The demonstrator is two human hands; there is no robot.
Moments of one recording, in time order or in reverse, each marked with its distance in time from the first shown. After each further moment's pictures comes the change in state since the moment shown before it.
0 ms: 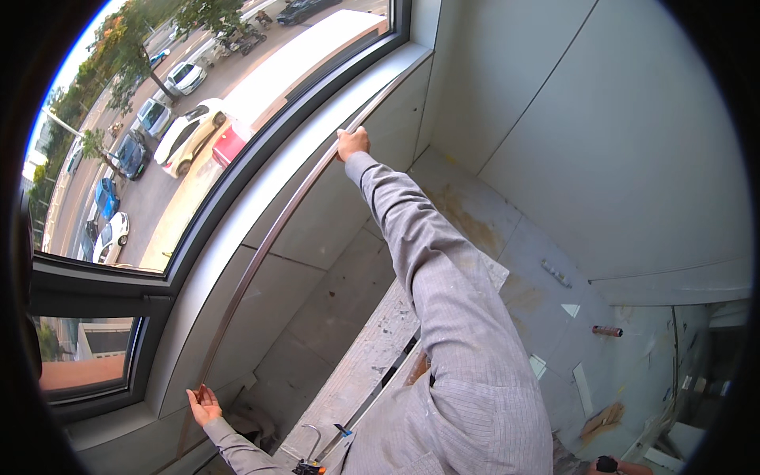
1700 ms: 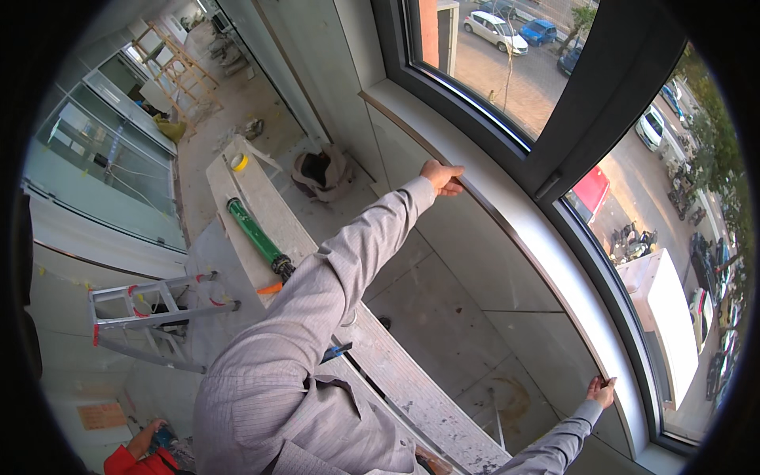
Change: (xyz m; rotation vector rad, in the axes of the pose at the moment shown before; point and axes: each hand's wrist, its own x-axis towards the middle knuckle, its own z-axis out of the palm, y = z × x) left_hand 0.080 0.010 0.091 0.053 0.137 0.132; right_hand 0.034 0.032 0.053 0.090 -0.489 0.201
